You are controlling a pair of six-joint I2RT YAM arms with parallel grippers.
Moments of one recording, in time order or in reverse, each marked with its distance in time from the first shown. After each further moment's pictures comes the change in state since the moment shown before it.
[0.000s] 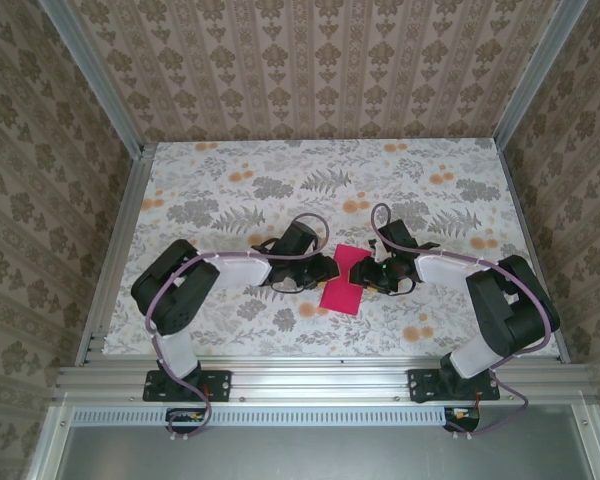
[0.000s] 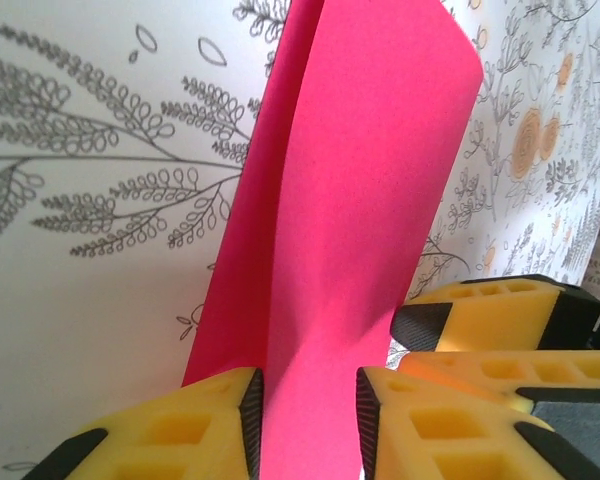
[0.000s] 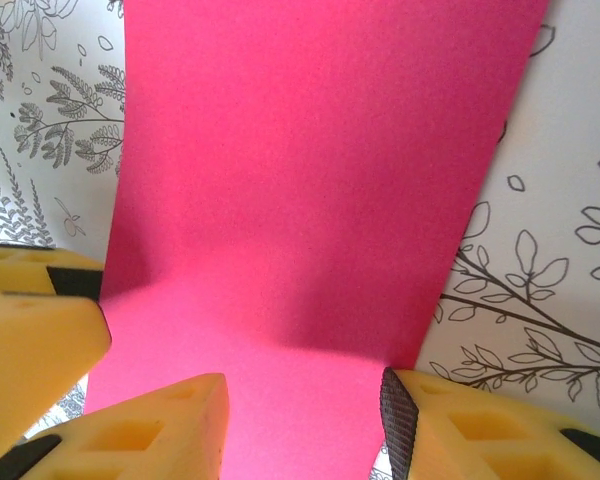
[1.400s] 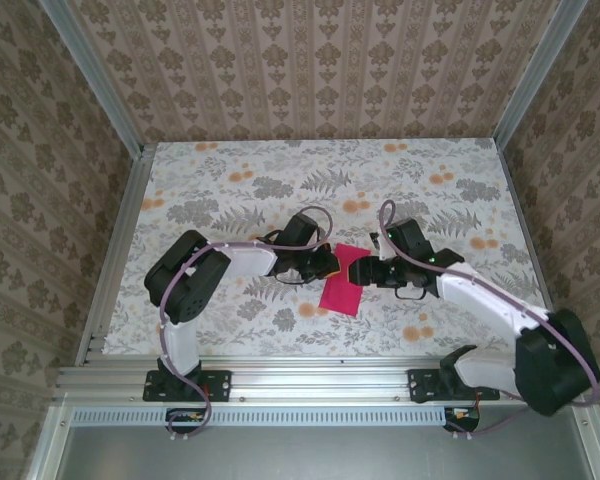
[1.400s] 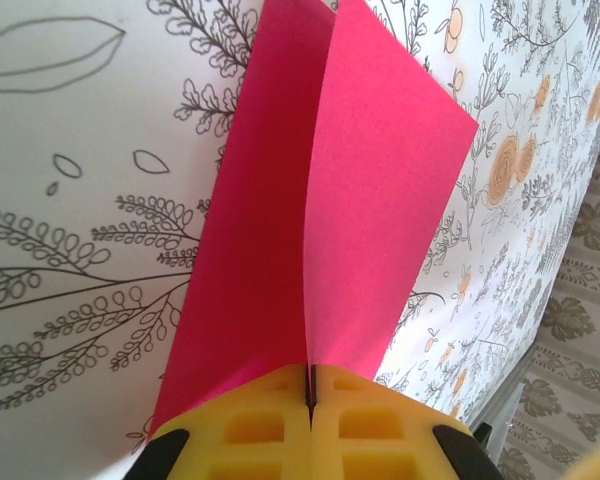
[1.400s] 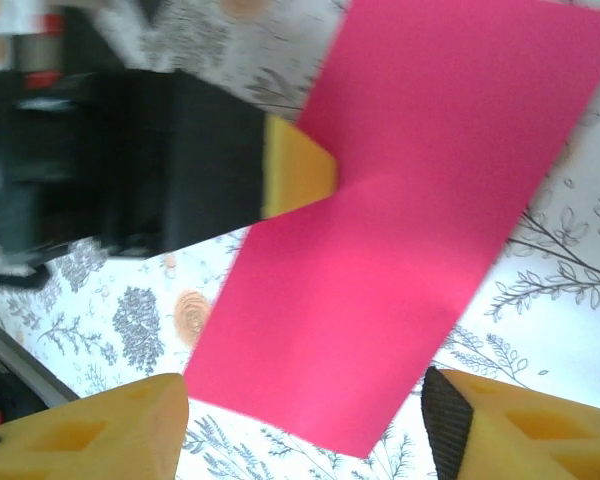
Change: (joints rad) left arm 0.040 0.101 0.097 0.002 0.085 0.017; right arm 0.094 -0.364 0.000 -0.158 0.099 -0.135
